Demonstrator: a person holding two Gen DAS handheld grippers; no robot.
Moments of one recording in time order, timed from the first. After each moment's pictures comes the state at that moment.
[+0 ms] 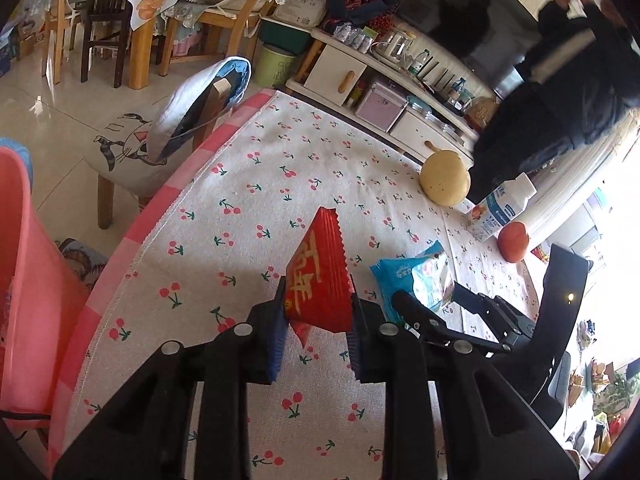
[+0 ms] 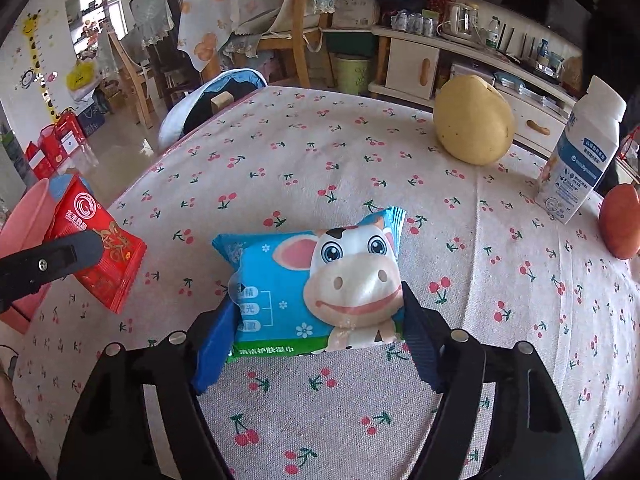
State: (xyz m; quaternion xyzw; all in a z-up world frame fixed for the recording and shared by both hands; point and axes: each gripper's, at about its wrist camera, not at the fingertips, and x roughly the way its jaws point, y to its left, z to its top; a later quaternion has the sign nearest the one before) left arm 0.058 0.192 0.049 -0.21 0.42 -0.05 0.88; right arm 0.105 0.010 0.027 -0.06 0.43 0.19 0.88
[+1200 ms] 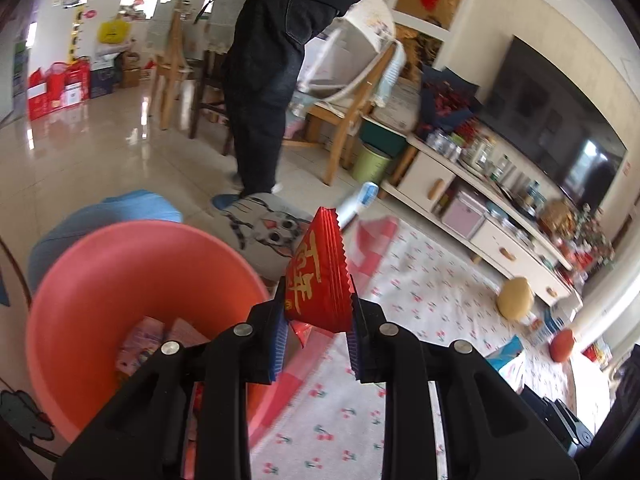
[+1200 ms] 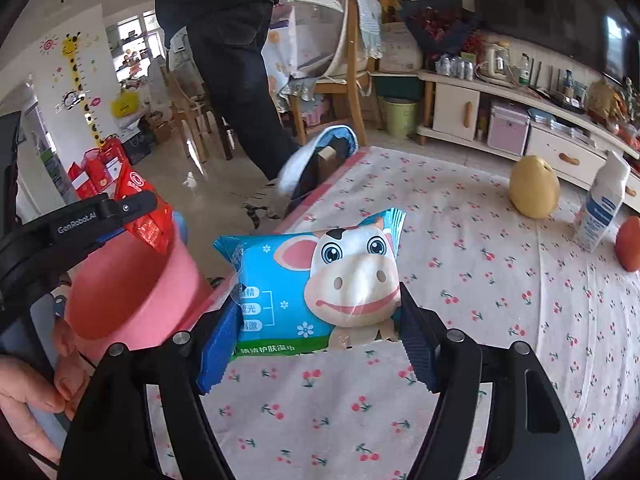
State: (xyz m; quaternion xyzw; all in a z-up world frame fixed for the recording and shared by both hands) left arm -0.009 0.301 0.115 -0.22 0.28 0.17 0.92; right arm 0.021 0.113 0.113 -0.03 0.37 0.27 0.89
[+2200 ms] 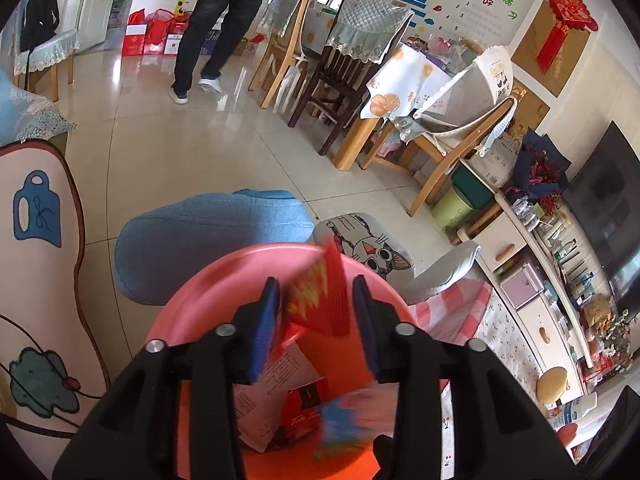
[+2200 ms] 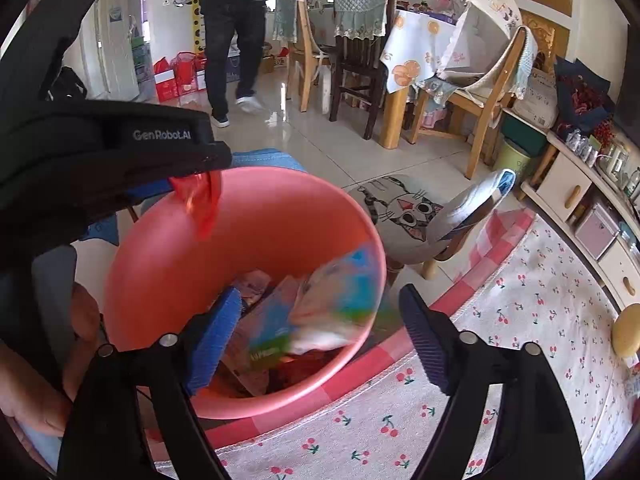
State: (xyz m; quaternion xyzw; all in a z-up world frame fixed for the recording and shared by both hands) left arm -0.048 0.426 0.104 -0.33 0.27 0.30 0.85; right arm -0.006 0.288 0.091 -0.19 0.35 0.39 0.83
